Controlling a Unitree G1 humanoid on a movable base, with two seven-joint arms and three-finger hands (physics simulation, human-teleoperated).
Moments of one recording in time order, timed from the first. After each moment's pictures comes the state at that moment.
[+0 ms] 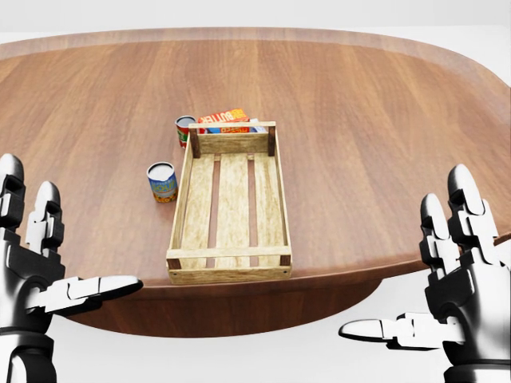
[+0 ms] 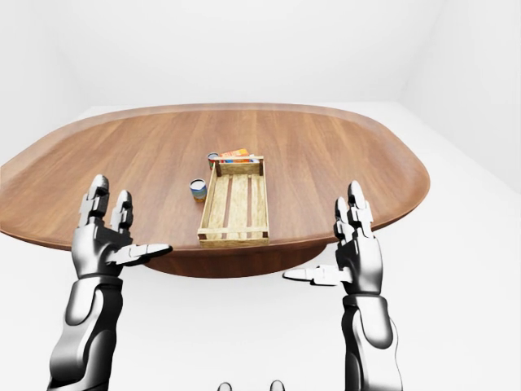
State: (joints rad) left arm 0.00 0.04 0.17 -0.34 -0.27 0.09 0.02; right arm 0.18 0.00 -0.19 -0.50 0.16 0.09 0.13
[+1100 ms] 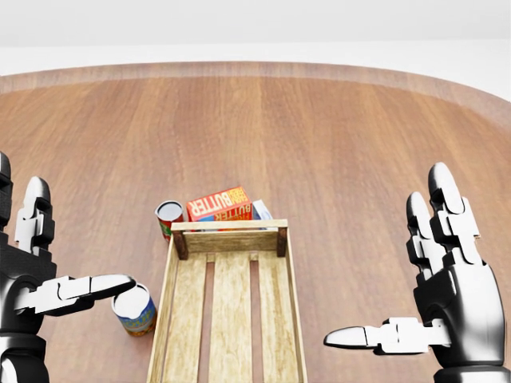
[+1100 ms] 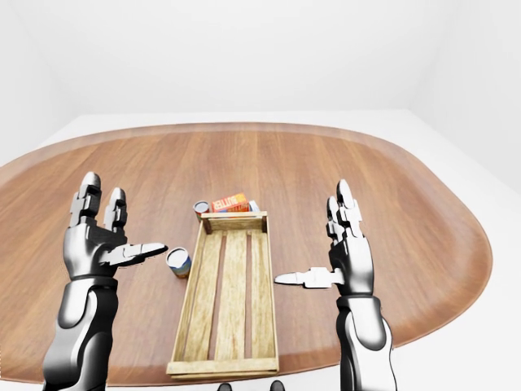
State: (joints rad) left arm 0.01 0.04 0.19 -0.37 -0.28 0.09 0.03; right arm 0.19 0.00 -0.13 -0.53 0.08 0.09 0.14
